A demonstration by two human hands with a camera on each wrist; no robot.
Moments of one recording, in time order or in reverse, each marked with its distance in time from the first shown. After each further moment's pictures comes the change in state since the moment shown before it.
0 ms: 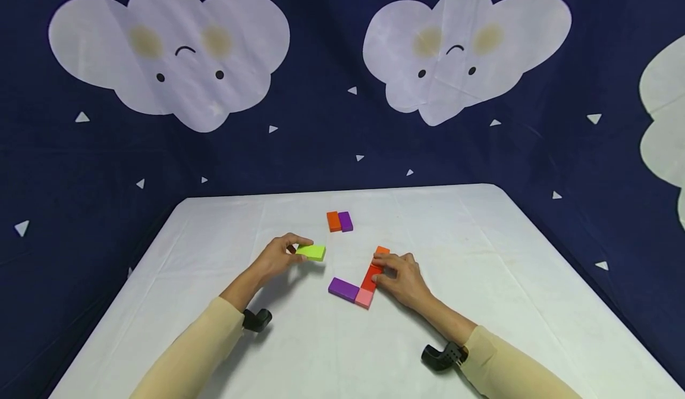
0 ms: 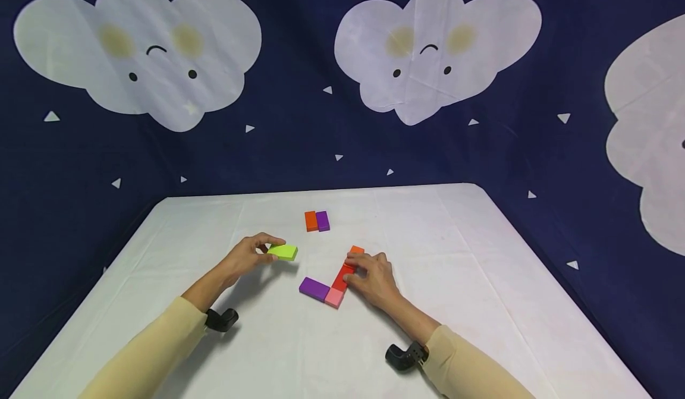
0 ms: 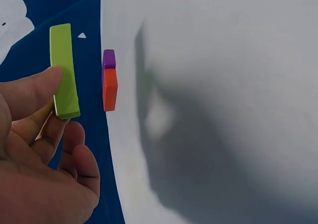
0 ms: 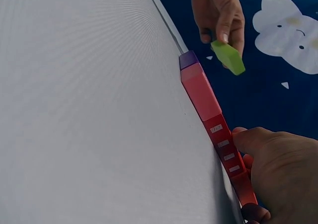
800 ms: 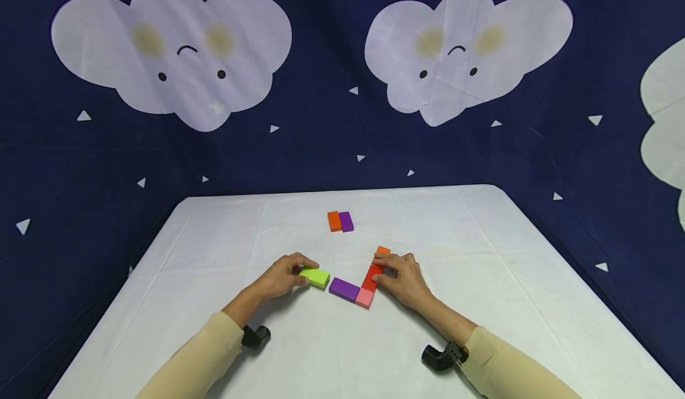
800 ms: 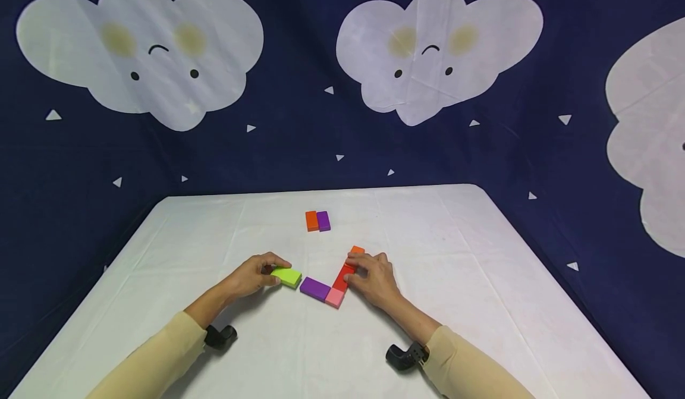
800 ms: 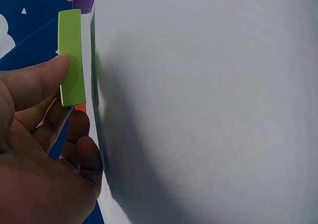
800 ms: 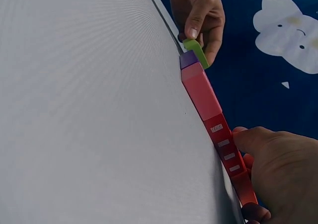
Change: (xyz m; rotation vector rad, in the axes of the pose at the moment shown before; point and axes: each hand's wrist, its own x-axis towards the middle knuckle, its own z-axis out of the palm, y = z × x) left_hand -0.017 -0.019 0.021 0.060 -0.112 0.053; right_hand 0.000 0.000 -0.001 0.001 -0.016 -0.002
